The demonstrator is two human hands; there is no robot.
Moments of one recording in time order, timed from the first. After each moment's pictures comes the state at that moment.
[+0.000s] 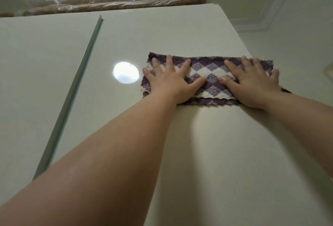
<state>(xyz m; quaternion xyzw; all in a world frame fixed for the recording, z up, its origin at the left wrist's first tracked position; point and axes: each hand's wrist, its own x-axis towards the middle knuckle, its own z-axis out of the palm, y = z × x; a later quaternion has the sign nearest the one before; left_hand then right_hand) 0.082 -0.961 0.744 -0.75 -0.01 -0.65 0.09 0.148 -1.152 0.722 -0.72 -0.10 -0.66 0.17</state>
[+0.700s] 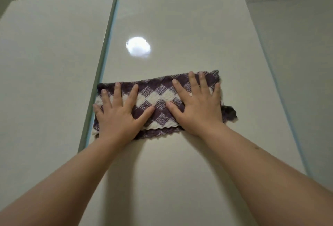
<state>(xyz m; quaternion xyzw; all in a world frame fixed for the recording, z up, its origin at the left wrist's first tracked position) 0.036 -0.834 0.605 -0.75 -0.12 -0.65 0.00 0.103 -1.023 0.626 -0.70 -0.24 -0.66 0.12</state>
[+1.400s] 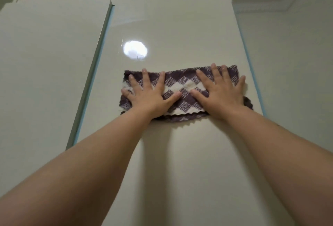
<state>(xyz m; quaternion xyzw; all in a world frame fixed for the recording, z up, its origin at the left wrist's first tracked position) 0.056 -0.927 0.678 -0.80 -0.12 -0.58 -0.01 0.127 -1.110 0.682 -0.74 -0.17 -0.65 0.10</state>
